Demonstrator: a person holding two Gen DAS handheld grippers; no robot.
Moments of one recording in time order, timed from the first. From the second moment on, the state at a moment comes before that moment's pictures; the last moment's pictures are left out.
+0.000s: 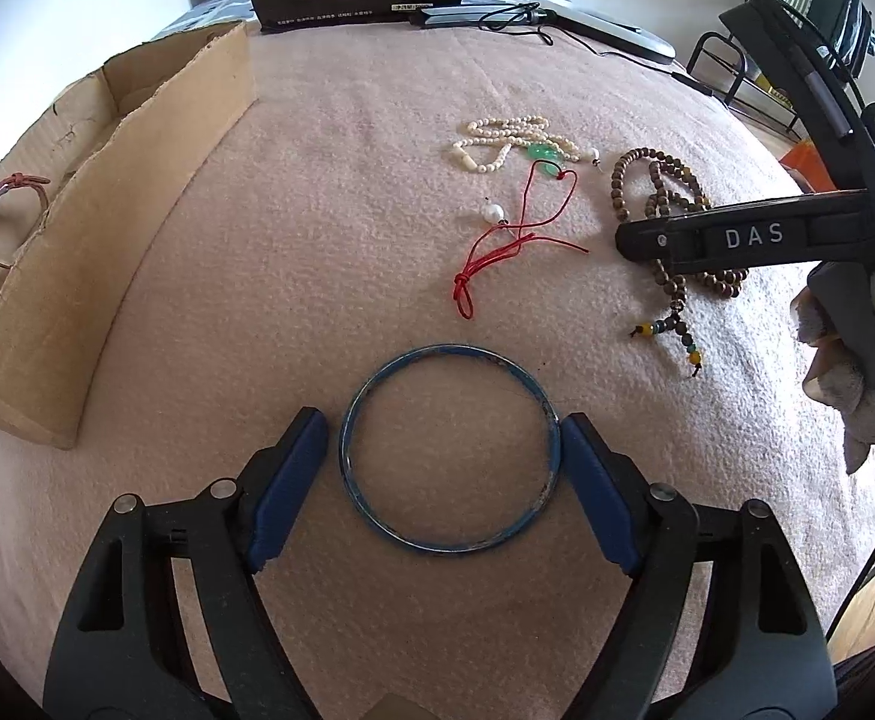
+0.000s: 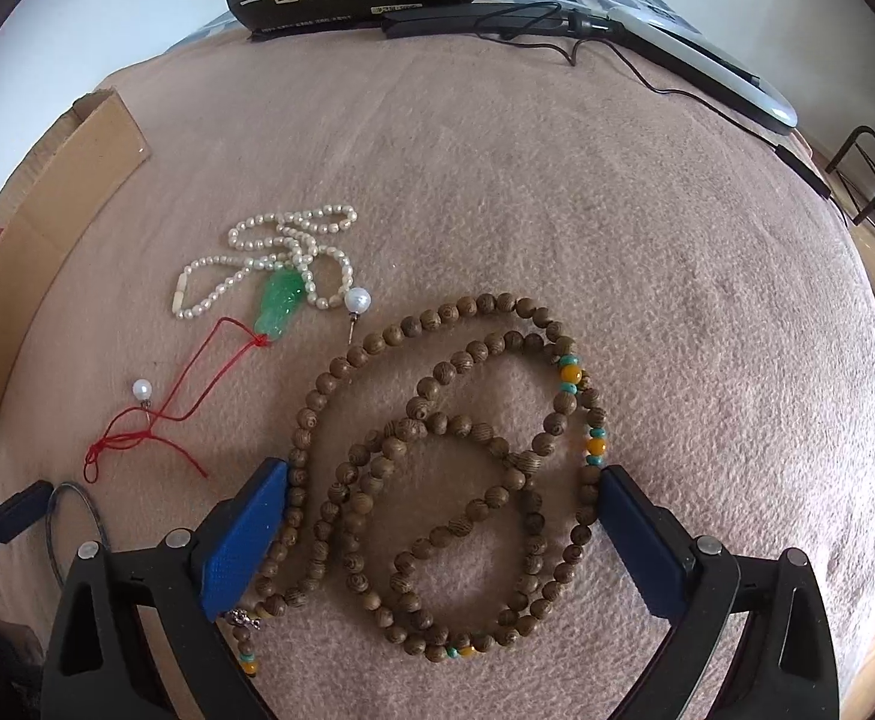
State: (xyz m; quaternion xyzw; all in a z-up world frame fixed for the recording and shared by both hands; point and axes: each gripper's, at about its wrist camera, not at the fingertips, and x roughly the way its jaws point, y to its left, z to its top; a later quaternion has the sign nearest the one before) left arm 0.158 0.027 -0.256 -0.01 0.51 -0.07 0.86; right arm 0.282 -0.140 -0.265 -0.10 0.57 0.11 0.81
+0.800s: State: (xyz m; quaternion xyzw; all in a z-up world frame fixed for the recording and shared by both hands) left arm 0.142 0.052 -0.233 -0.05 0.48 -0.07 0.87; right arm 0.264 -0.179 -0.233 -0.06 0.55 0.15 0.82
